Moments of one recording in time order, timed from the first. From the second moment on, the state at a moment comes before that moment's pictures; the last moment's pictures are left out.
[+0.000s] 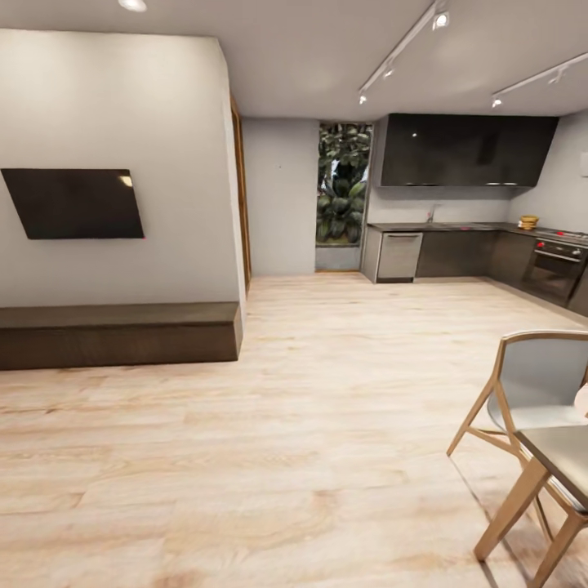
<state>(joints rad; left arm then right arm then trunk) 0.00 -0.01 0.01 -0.03 0.03 0.00 0.00 0.00 -0.02 0.01 0.01 -0.04 -0.12 -0.01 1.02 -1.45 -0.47</state>
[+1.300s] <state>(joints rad) 0.00 -0.01 0.01 -0.03 0.03 0.00 0.00 0.00 -0.02 0.00 0.01 -0.05 -0.11 -0.01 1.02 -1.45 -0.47</state>
